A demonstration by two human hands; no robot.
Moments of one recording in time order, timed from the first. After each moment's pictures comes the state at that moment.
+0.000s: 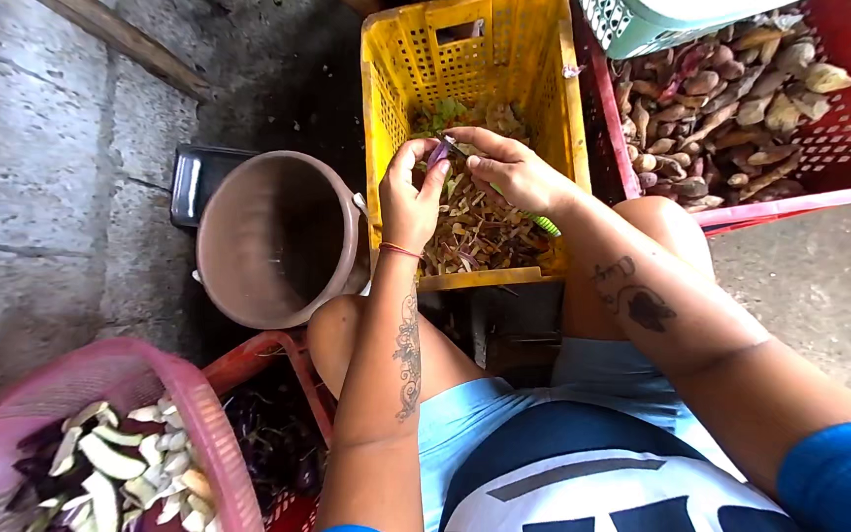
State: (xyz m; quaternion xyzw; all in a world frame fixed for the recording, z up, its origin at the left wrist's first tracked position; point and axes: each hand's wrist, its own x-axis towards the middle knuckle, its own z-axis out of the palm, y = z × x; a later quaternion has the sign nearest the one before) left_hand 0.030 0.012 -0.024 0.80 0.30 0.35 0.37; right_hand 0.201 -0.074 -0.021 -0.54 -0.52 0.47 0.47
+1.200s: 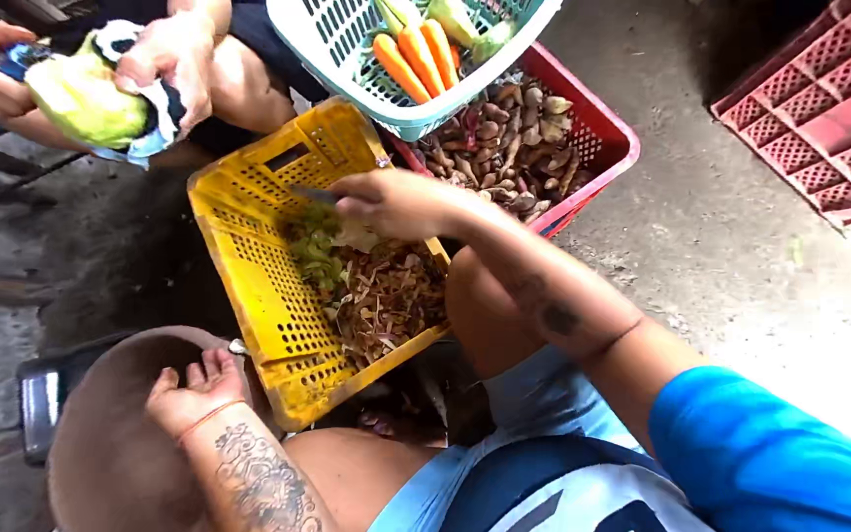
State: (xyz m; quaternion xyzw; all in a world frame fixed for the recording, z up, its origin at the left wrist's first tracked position) left_hand -0.007 0.055 -0.029 0.27 0.56 0.53 0.58; right_hand 0.281 -0.134 0.070 -0.69 -0.54 0.34 0.35
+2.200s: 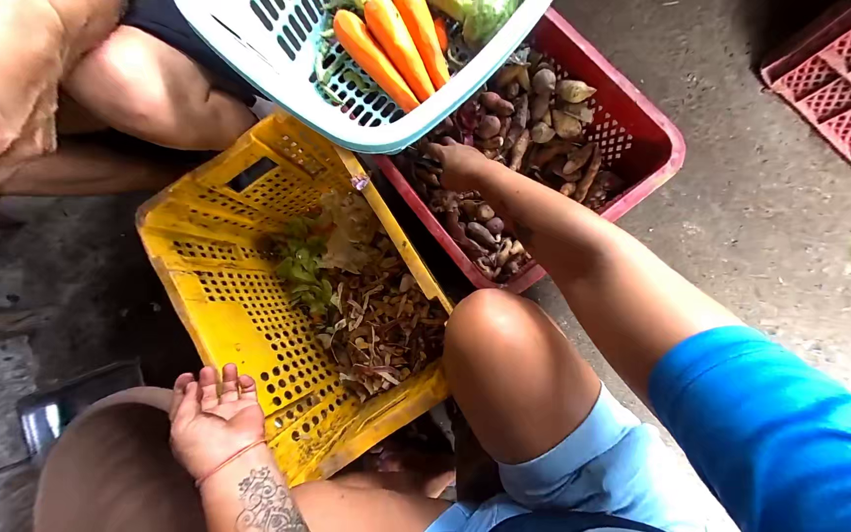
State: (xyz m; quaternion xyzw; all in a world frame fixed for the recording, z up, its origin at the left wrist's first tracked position) left_hand 0.053 0.056 -0.058 0.39 0.60 0.44 0.55; right_hand 0.477 -0.091 -0.152 -0.85 -0.39 0.28 0.20
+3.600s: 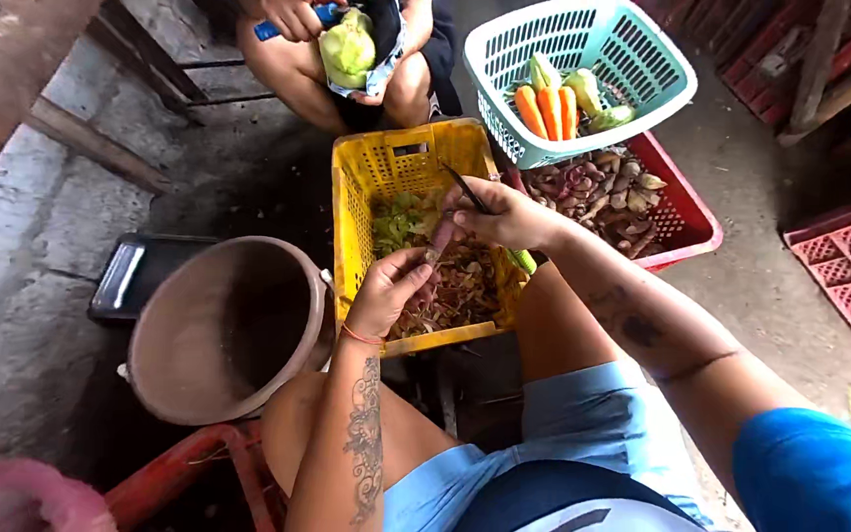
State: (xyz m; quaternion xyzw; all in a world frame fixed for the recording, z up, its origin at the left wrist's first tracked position) left_hand 0.009 -0.019 0.002 0.66 0.19 0.22 0.70; right_hand 0.238 -0.111 0.054 -0.52 -0.62 0.39 0.45
